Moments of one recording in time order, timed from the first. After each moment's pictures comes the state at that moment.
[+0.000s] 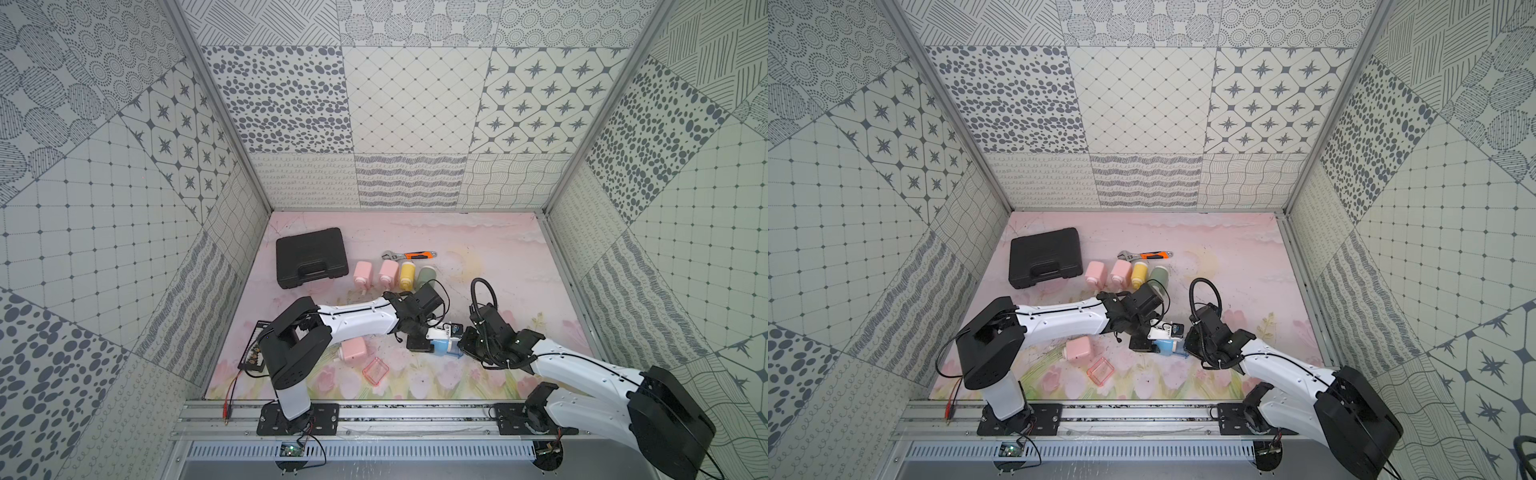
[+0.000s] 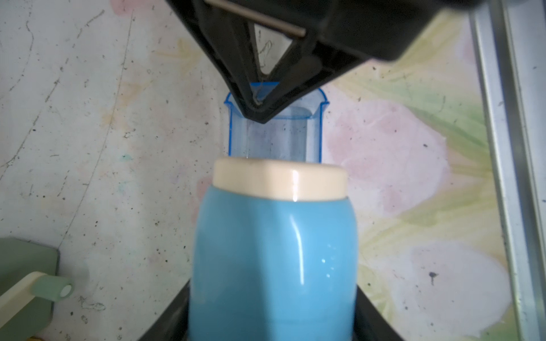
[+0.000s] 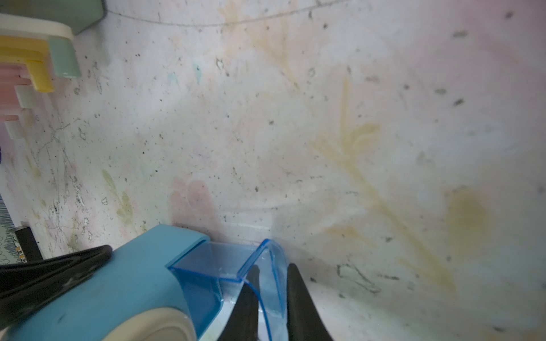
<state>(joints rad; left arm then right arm) -1.01 1.76 1.11 -0.49 0.24 0.71 0.70 1.10 0.40 -0.33 -0.05 1.09</state>
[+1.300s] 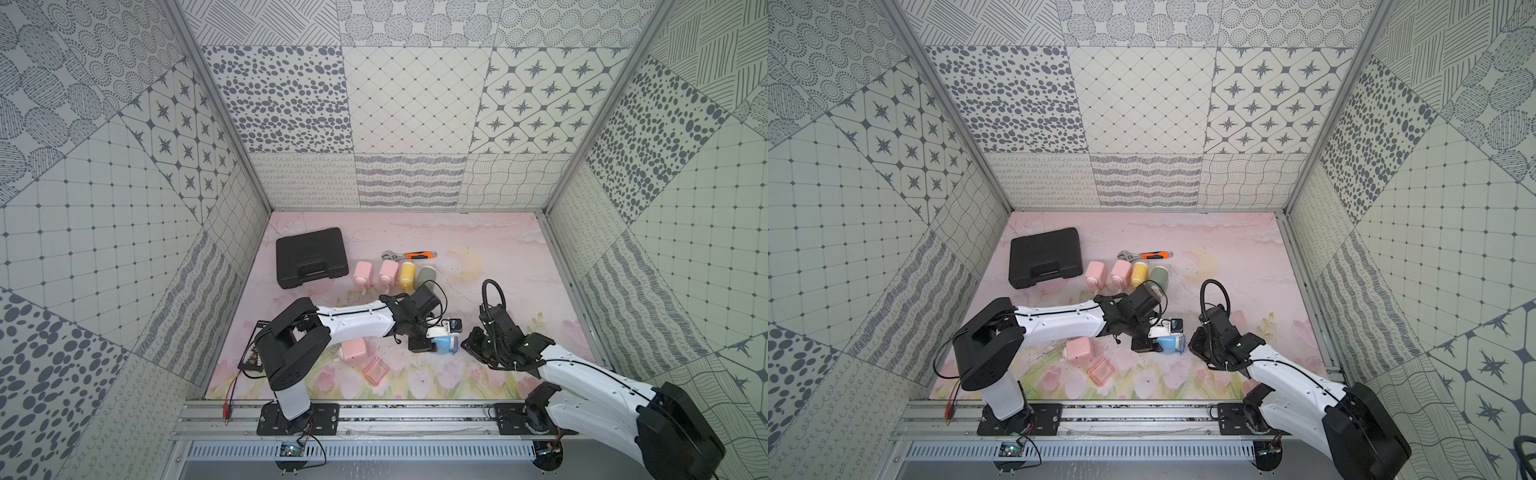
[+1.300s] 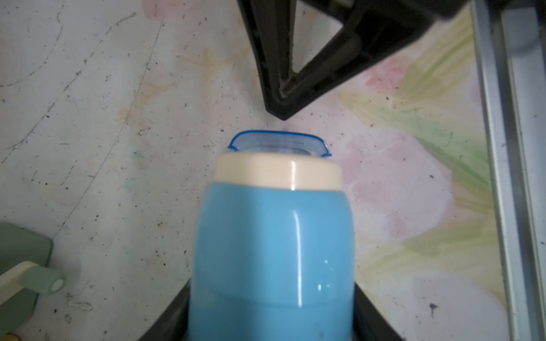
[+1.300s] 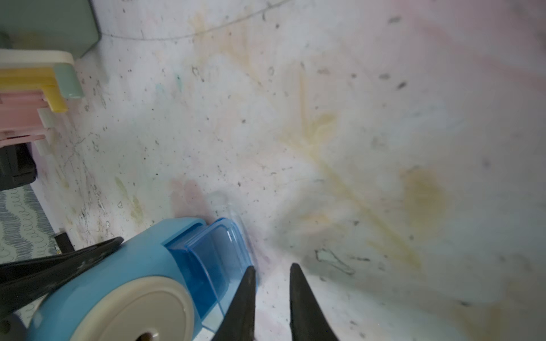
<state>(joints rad) -1.00 1.74 1.05 -0.37 0.25 0.59 0.62 1.03 0.36 -0.33 -0.14 1.12</state>
